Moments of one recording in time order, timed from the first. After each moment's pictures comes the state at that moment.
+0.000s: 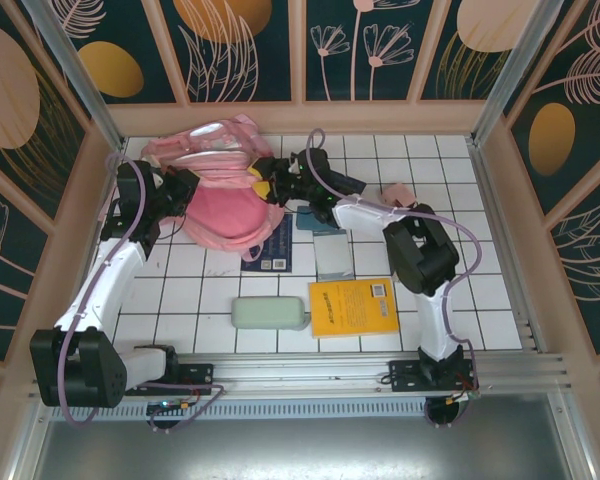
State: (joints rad) left arm -0.04 1.23 0.96 -0.15 0.34 -1.08; right arm 0.67 2.05 1.42 0.41 -0.48 1.65
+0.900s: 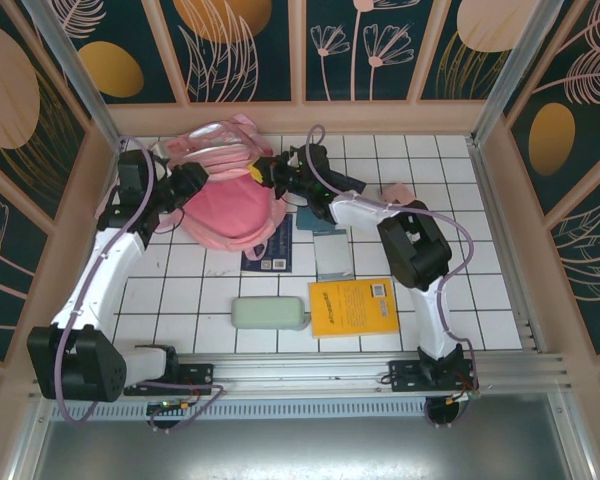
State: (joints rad) left arm -0.07 1.26 1.11 -0.35 0.39 -0.71; right arm 0.64 2.13 1.52 0.49 -0.48 1.72
